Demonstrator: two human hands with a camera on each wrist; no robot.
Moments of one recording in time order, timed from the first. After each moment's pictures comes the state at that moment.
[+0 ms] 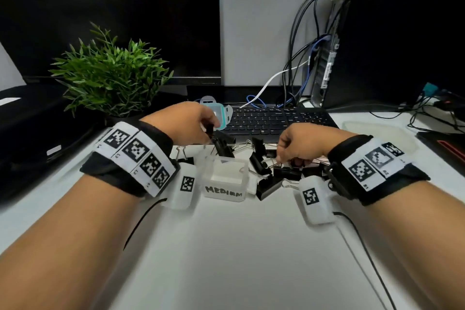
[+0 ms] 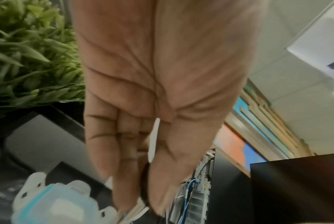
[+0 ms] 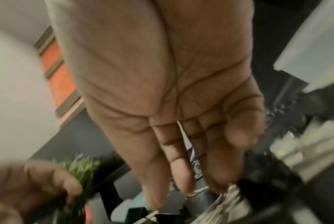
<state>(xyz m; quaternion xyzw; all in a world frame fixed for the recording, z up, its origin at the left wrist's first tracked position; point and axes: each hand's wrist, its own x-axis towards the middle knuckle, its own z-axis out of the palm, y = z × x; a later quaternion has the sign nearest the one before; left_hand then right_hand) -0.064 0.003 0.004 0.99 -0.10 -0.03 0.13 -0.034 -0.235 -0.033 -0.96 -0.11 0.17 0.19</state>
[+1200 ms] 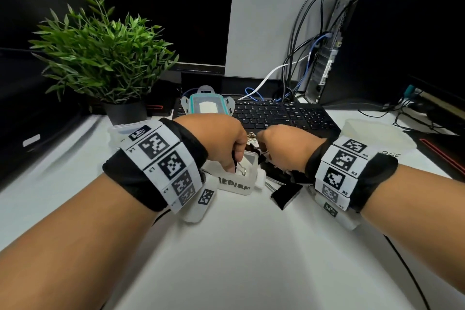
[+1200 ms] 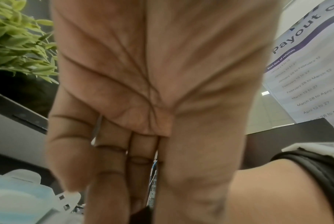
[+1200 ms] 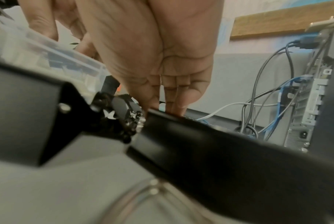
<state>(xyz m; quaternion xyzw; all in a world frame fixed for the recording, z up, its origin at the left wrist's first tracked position) -0.070 -0.006 -0.009 0.96 -0.25 -0.13 0.02 -0.052 -0.165 -0.043 -0.97 -0.20 0.06 -0.08</state>
